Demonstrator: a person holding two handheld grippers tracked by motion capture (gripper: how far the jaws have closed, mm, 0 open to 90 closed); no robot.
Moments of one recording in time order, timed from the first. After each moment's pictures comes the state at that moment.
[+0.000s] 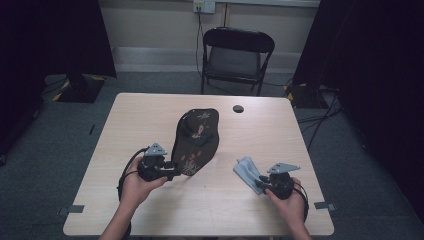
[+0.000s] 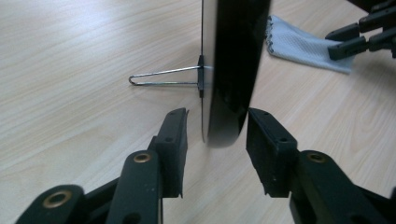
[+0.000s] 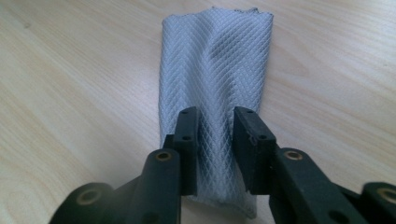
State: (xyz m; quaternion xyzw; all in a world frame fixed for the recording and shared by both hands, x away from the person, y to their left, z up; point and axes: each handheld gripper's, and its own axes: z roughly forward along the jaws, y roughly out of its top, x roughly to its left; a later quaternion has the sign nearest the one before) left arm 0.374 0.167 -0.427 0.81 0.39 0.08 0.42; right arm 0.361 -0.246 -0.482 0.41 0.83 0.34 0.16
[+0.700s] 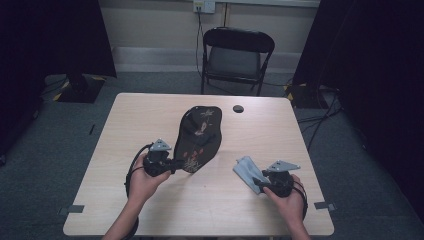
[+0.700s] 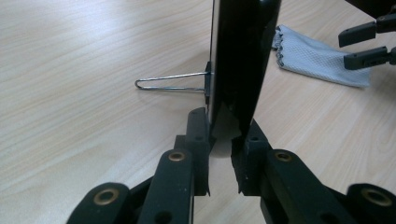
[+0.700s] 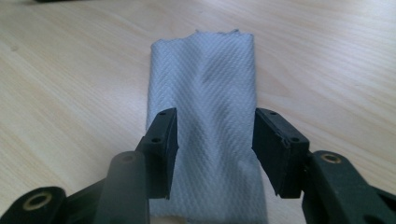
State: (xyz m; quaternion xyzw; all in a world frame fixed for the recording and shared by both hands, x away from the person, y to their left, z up) left arm 0.388 0.155 -0.428 0.81 0.40 0.09 0.42; right arm 0.364 -0.240 -0.477 0.41 0.82 0.35 0.18
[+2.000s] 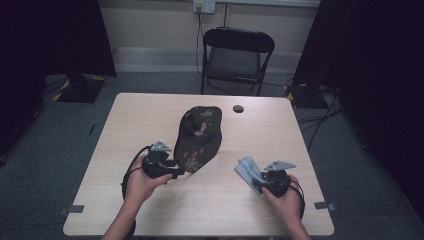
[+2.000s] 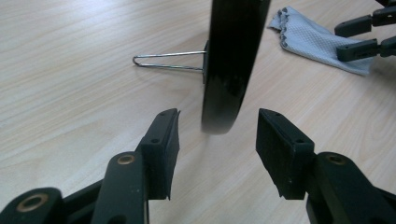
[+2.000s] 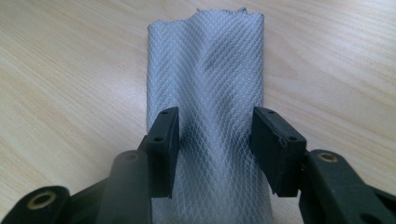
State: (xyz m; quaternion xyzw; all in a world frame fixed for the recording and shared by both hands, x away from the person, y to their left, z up) left arm 0.382 0.156 -0.427 0.82 0.42 0.07 0.39; right arm 0.367 -0.237 -0.485 0.43 0.82 0.32 0.18
